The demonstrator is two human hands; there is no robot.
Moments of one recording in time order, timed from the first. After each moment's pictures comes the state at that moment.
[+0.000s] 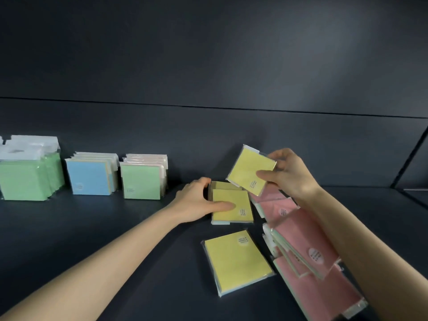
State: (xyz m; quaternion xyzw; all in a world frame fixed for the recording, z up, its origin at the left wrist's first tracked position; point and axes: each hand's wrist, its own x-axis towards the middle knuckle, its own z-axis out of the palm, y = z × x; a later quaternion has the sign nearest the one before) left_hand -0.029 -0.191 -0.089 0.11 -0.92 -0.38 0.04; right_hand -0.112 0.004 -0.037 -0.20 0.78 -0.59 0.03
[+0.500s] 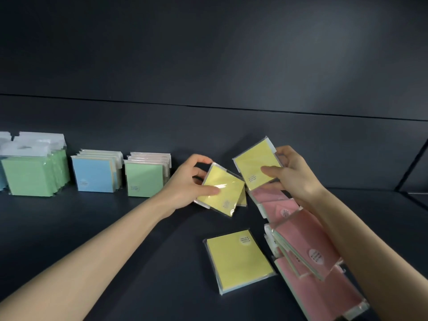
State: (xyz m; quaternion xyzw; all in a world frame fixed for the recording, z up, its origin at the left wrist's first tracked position) left_hand -0.018 -0.204 -0.066 0.06 -0.83 -0.55 0.14; right_hand -0.103 0.004 -0.030 -0.21 0.75 -0.62 0.07
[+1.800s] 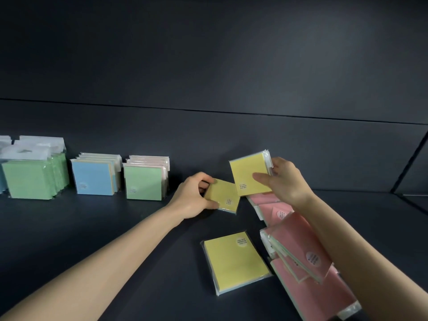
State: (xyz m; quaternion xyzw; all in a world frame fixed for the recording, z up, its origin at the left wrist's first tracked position) left_hand -0.033 -0.192 -0.088 0.12 -0.87 -0.46 0.13; right_hand -0.110 0.000 -0.039 -0.22 0.86 -0.46 -0.01
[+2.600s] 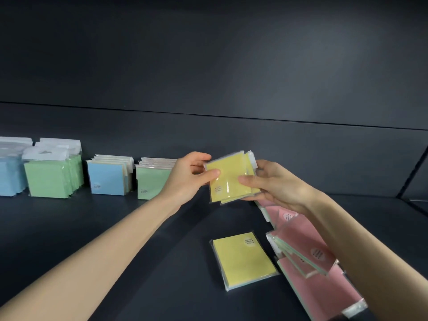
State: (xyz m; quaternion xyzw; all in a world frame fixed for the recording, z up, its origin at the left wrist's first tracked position) left_hand -0.006 -0.199 -0.045 0.06 -0.78 -0.57 0.26; right_hand -0.083 -0.014 -0.022 -0.32 0.69 -0.59 0.26
